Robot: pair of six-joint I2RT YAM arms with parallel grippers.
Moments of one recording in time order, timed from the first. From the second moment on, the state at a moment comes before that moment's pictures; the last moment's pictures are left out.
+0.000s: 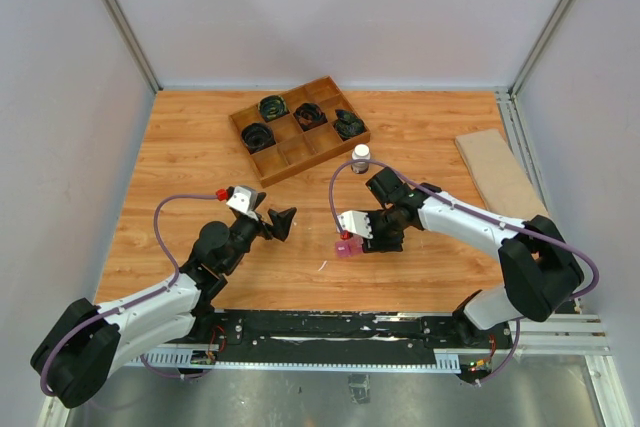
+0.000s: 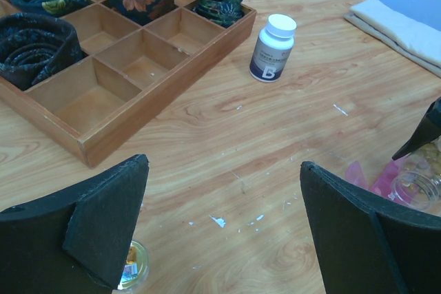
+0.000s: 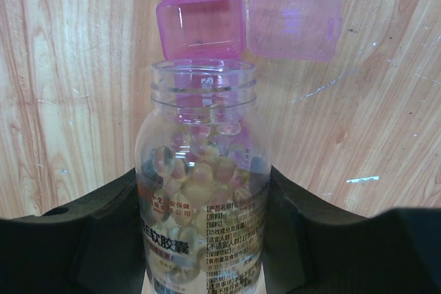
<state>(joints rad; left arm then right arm) -0.64 0.87 0.10 0.78 -0.14 -0.17 0.68 1.47 0.88 -0.67 -0.28 -1.04</state>
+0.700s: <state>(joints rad) -0.64 0.87 0.10 0.78 -0.14 -0.17 0.69 1.47 0.88 -0.67 -0.24 -1.03</state>
